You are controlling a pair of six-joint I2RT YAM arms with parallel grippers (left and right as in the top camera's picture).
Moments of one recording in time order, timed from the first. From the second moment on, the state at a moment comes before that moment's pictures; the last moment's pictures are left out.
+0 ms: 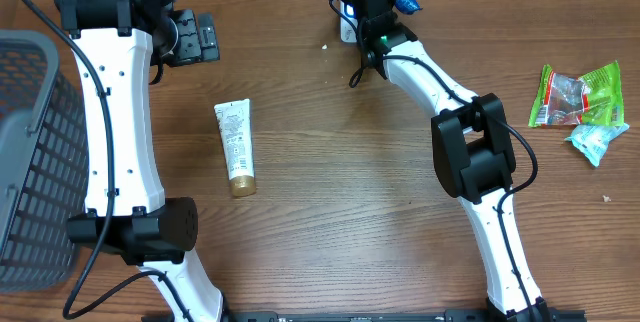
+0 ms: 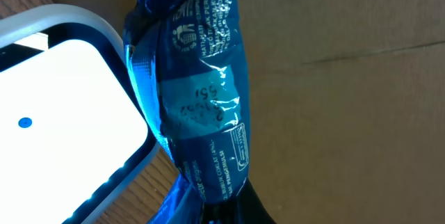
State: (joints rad) left arm 0.01 1.98 2.44 -1.68 -0.12 -0.21; right arm 0.41 2.55 2.13 0.03 0.56 -1.06
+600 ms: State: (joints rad) left arm 0.01 1.98 2.44 -1.68 -0.12 -0.21; right arm 0.43 2.55 2.13 0.03 0.59 -1.06
